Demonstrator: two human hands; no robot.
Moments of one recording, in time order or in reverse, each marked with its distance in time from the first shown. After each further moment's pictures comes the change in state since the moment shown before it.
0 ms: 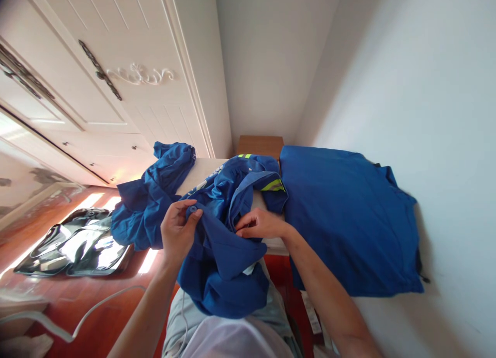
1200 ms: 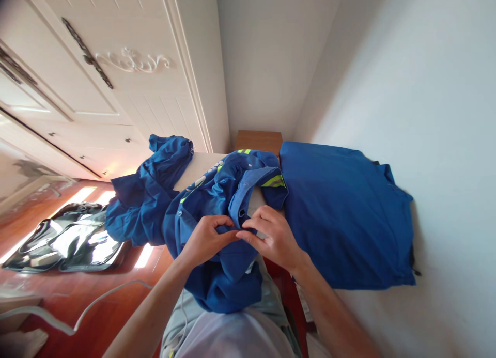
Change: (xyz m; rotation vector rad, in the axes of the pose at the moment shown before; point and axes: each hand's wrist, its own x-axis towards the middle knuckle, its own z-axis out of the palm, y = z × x) left_hand -0.015 0.041 0.021 0.240 -0.778 -0.183; right_hand -0.043 -0.027 0.039 -0.614 0.647 -0.457
